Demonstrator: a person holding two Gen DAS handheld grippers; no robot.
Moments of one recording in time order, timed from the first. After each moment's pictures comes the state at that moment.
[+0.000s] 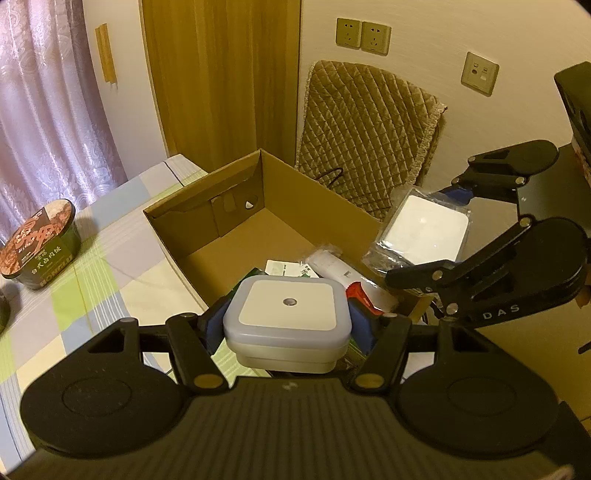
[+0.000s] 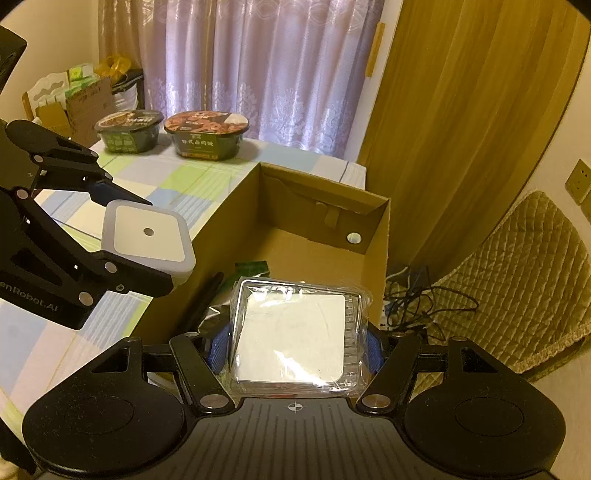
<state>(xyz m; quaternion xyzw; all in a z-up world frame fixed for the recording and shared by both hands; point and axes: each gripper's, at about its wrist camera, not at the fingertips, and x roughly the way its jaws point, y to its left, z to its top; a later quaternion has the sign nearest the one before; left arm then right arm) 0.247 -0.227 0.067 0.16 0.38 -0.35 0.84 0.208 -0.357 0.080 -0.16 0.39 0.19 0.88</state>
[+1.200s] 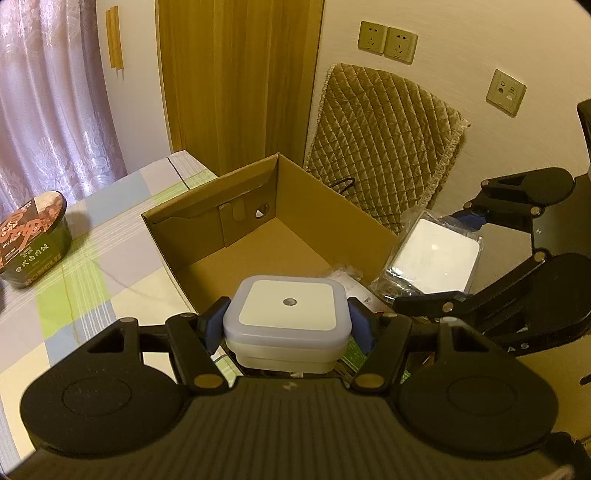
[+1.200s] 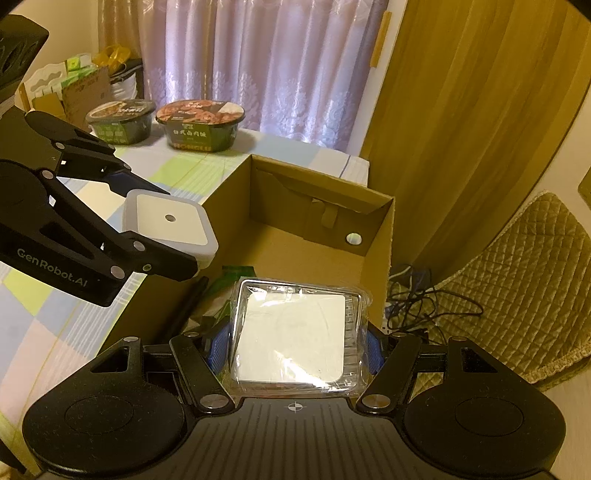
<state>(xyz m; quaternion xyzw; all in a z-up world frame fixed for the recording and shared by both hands) 0.296 -0.238 0.046 0.12 0.39 -0.34 0.84 0.245 -0.355 0.061 -0.17 0.41 0.20 0.88</state>
